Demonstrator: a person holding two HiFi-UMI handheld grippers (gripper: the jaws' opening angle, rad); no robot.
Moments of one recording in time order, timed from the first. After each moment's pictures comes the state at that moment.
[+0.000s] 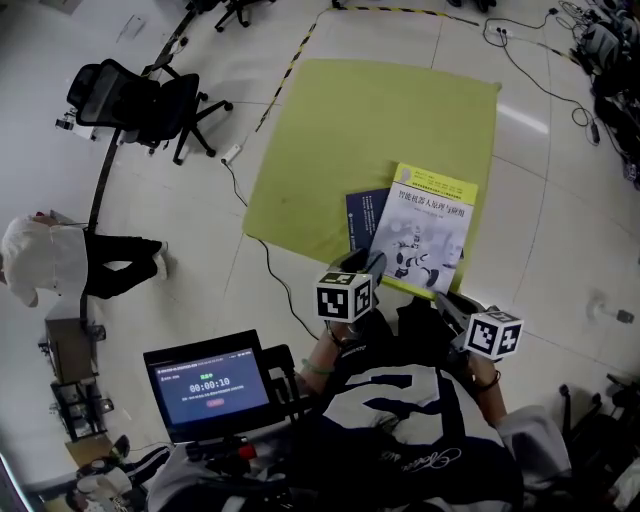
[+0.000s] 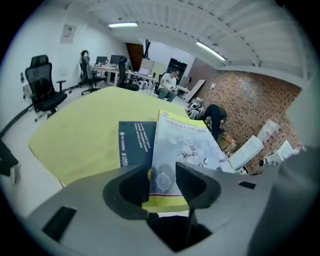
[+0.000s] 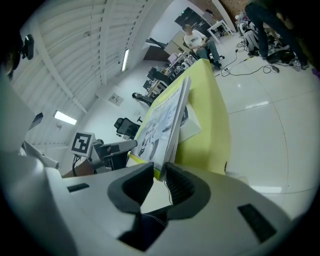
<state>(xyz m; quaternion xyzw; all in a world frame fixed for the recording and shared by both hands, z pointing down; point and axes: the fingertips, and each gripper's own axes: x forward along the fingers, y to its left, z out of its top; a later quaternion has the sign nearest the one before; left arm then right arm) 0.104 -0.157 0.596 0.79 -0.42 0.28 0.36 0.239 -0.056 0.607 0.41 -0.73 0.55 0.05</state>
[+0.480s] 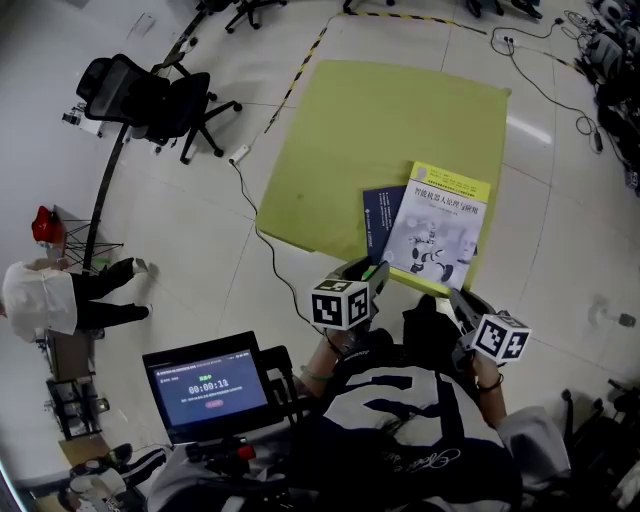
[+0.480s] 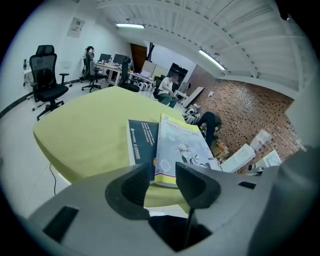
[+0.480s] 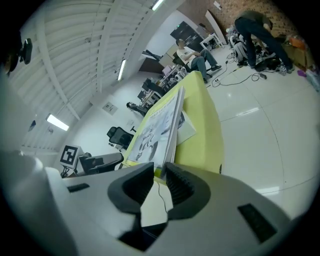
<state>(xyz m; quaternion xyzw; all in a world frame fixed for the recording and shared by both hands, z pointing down) 0.074 -0.131 0.580 0.79 -0.41 0.24 0.38 0.242 -0.051 0.604 0.48 -0.70 0.53 0.02</state>
